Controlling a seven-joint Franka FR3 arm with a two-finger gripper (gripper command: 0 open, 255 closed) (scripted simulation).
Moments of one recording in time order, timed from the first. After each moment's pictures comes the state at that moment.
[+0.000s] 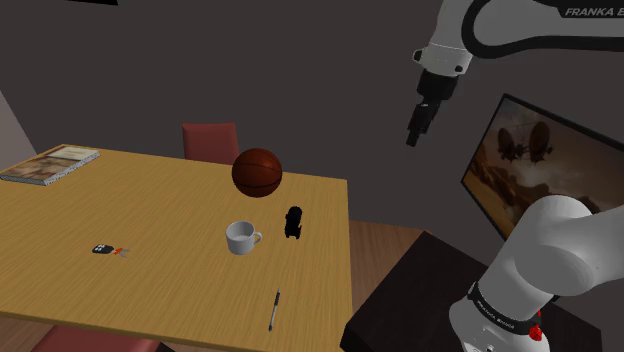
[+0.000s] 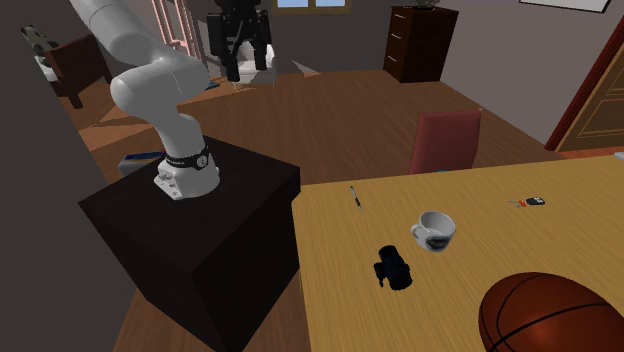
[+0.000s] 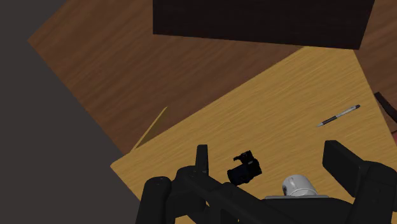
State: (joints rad) arm -0.01 -0.79 -0.03 -2.42 -0.08 1.68 -0.16
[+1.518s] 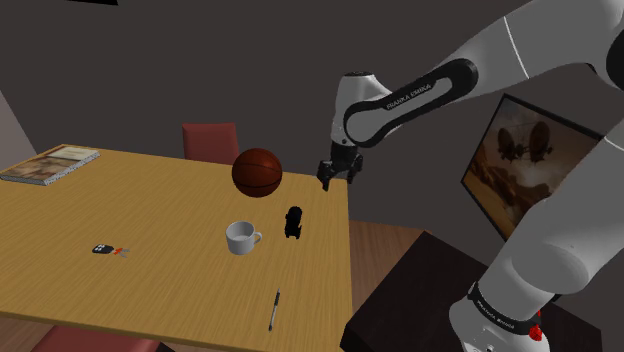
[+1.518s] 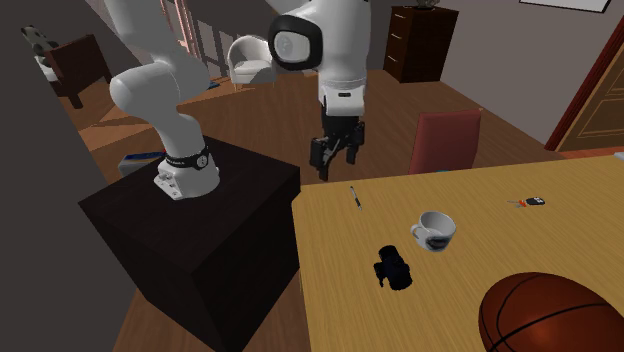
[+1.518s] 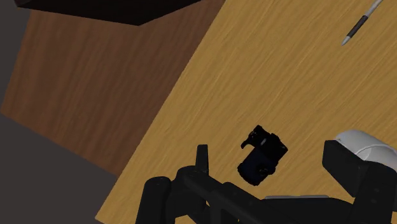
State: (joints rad) arm -0.06 -0.10 0.14 -2.38 -0.02 2.31 0.38
